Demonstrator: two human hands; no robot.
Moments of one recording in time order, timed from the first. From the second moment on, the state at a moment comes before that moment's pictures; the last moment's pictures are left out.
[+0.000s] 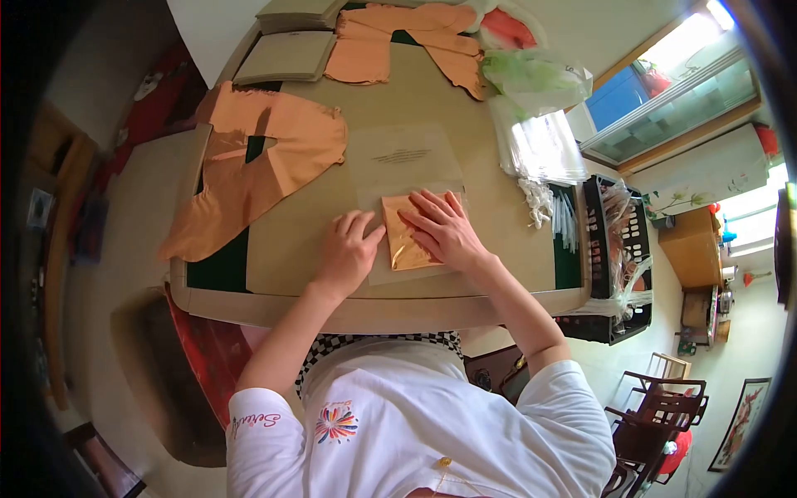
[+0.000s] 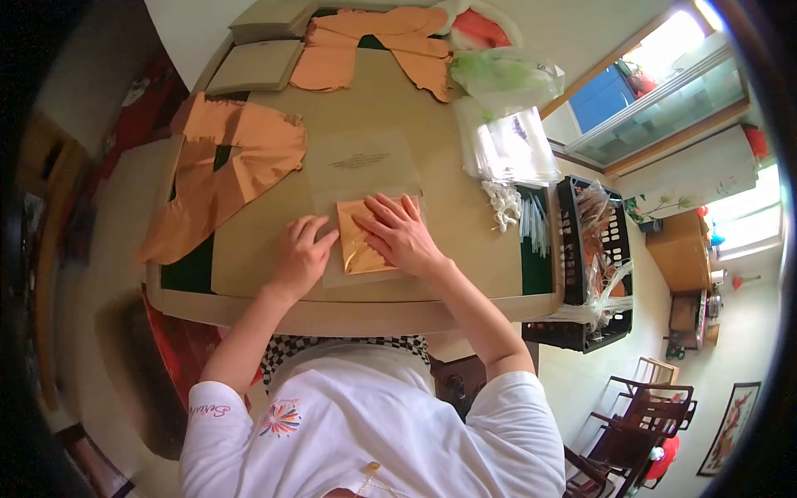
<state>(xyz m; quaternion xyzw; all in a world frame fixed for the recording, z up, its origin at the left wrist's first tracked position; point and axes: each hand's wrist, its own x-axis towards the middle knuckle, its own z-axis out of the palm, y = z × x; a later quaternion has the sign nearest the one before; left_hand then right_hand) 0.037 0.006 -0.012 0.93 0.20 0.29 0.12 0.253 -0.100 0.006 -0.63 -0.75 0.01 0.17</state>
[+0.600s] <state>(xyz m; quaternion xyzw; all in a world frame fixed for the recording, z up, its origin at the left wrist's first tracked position) 0.033 0.017 -0.004 0.94 0.19 0.28 0.10 0.244 -0.097 0.009 -0.65 -0.75 0.01 0.13</state>
